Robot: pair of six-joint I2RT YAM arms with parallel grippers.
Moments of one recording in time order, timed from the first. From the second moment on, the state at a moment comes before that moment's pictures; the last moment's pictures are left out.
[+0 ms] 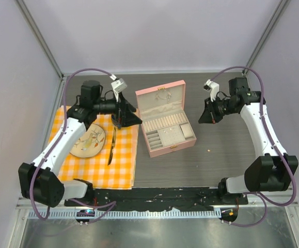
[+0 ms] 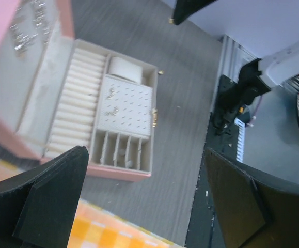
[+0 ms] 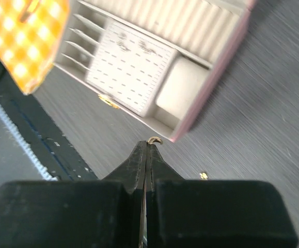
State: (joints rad) left arm -0.25 1.29 1.12 -0.34 1.01 0.02; right arm -0.01 1.39 1.31 -1.06 -0.70 -0.47
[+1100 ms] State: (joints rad) left arm -0.77 1.51 1.58 -0.39 0.34 0.19; right arm 0.03 1.43 1.59 -1.18 -1.18 -0.36
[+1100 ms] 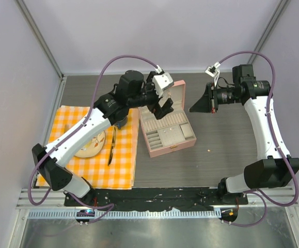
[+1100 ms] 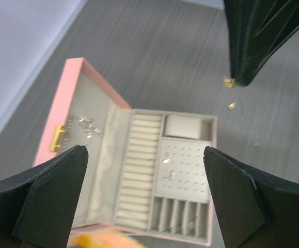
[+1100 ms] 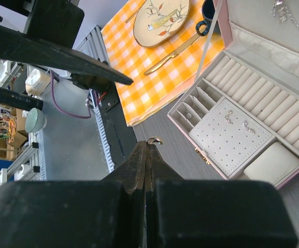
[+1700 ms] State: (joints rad) left arm -0.77 1.50 1.58 -0.39 0.48 0.73; right arm 0.03 1.45 1.60 -1.12 -1.20 -0.24
